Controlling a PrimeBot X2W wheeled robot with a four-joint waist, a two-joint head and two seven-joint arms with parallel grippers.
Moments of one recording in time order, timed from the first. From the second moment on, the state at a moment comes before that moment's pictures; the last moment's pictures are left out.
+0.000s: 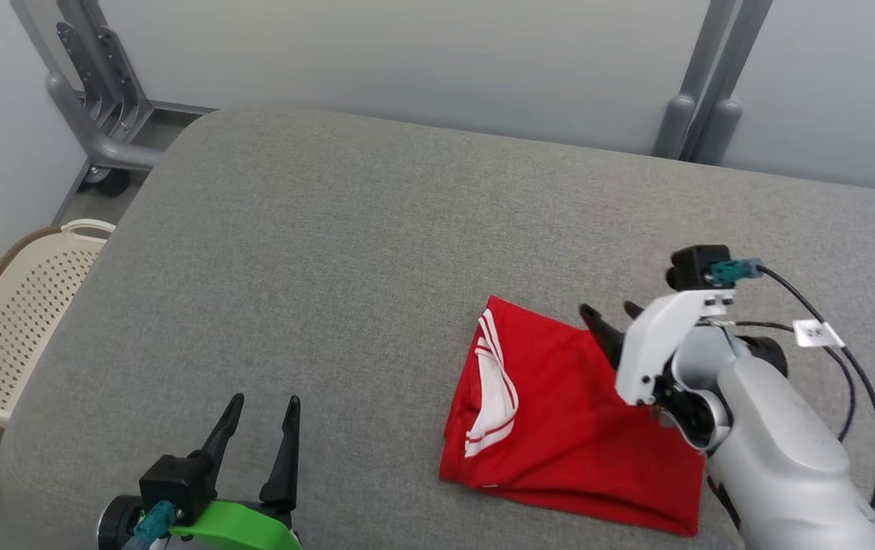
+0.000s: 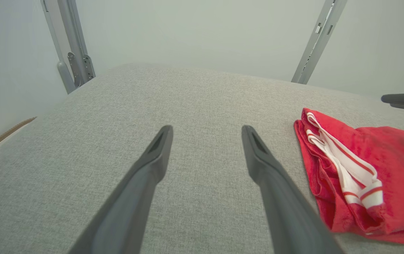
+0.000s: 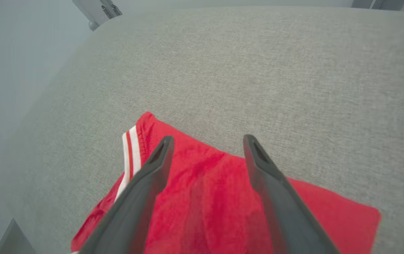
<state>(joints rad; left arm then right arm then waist) -0.04 0.11 -0.20 0.32 -0.29 -0.13 -0.26 -0.55 -0.07 0.24 0.68 0.50 0.13 0.28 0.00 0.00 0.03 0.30</state>
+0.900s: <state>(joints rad) -0.04 0.11 -0.21 0.32 -0.29 -0.13 -0.26 -0.15 -0.05 0.11 0.14 0.32 0.13 0.54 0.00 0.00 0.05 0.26</state>
